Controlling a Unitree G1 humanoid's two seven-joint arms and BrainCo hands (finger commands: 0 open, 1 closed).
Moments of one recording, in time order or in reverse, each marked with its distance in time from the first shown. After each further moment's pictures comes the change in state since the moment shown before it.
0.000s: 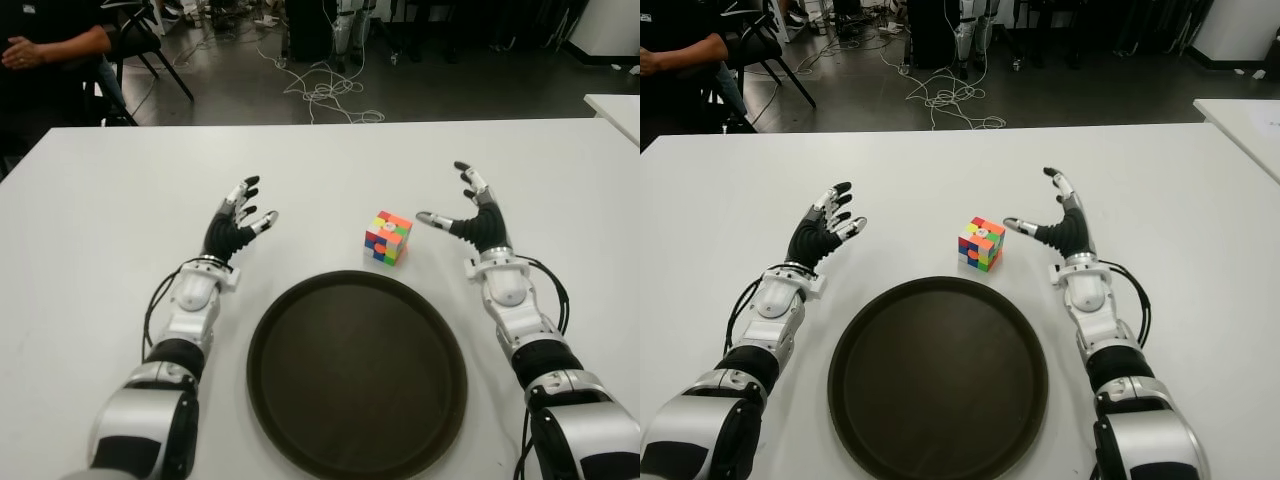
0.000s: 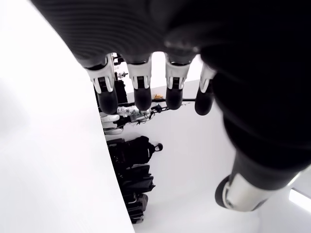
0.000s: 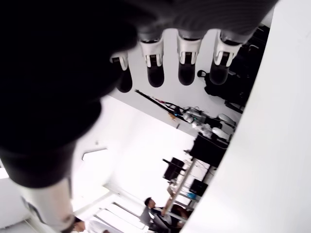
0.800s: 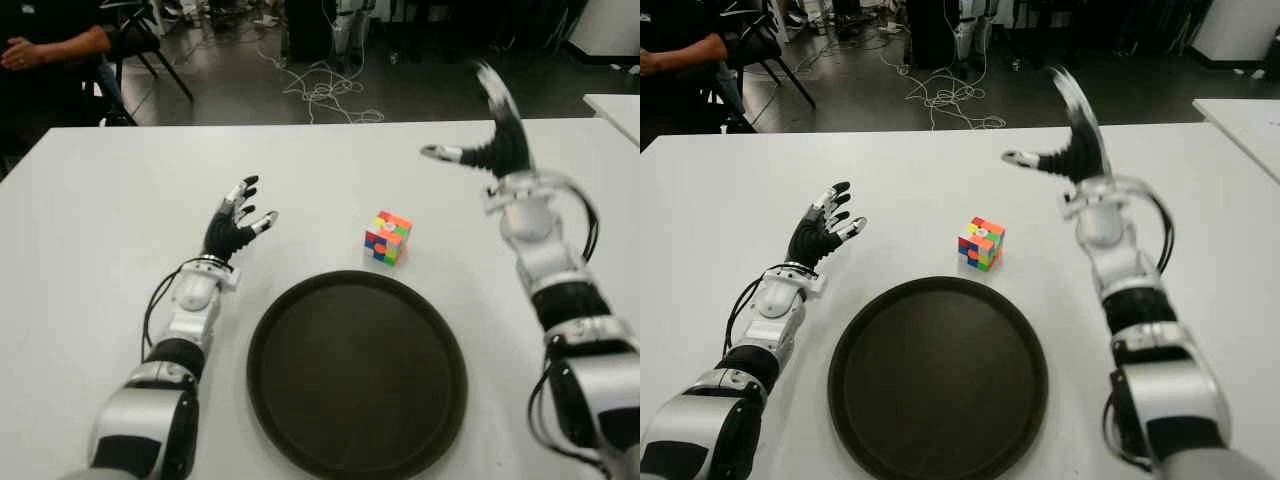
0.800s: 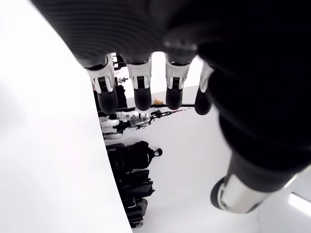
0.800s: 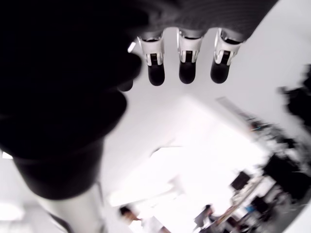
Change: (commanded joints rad) left arm 0.003 0.008 -0.022 -0.003 0.041 0.005 0.041; right arm -0.141 -0.155 0.118 -0.088 -0.166 -0.094 0.111
